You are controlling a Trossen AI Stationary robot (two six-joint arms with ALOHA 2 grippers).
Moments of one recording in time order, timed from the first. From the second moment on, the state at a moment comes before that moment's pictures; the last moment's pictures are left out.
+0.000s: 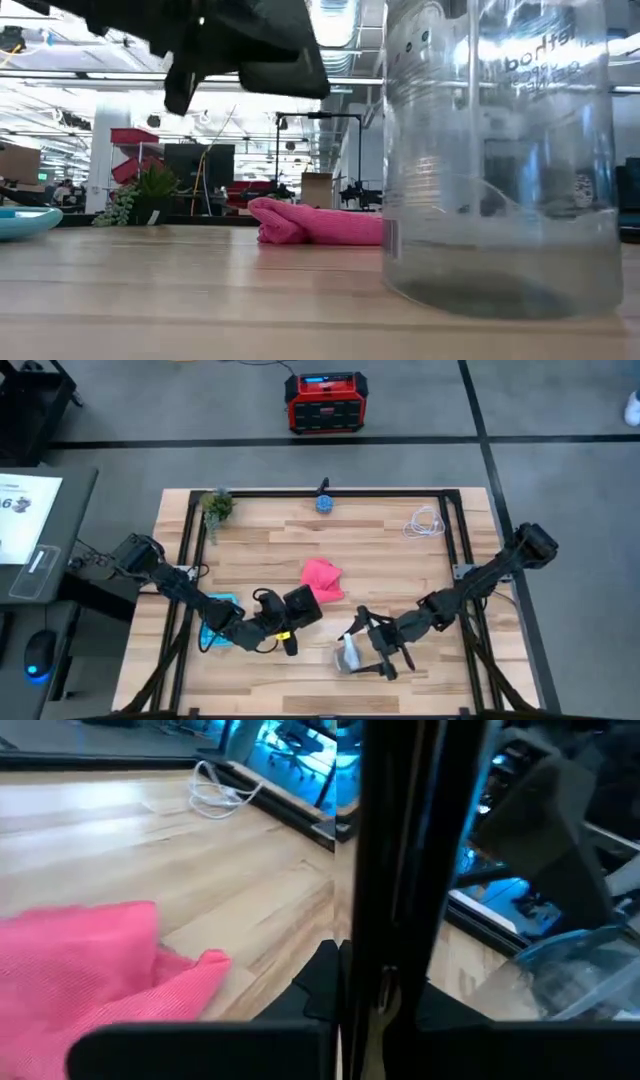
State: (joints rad) left arm -0.55 1.62 0.73 0.61 -0.87 -0.65; right arm 0.54 1.49 0.82 0.41 0.14 0.07
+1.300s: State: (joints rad) left arm -0.47 1.62 0.75 0.64 -0.73 -0.57; right arm 0.53 1.49 0.82 0.41 0.19 0.07
